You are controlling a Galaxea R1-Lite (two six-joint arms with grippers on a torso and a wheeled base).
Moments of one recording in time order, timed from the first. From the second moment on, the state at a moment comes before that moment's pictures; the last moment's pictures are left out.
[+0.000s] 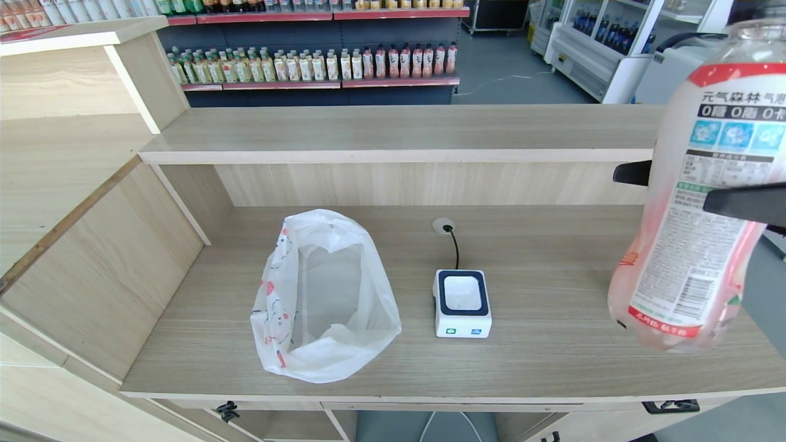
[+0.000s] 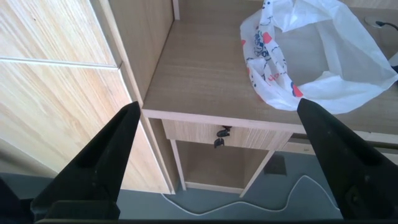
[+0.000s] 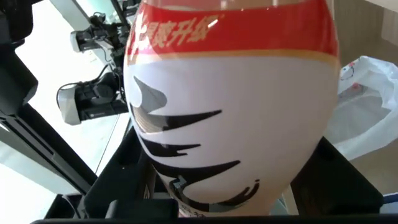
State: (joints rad) left arm 0.00 0.00 0.00 0.00 0.09 -0.02; right arm 0.18 1.36 -0.98 -0.46 1.40 0.19
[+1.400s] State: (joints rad) left arm 0.00 0.00 0.00 0.00 0.09 -0.02; right arm 0.39 1.28 -1.14 -0.35 1.40 0.32
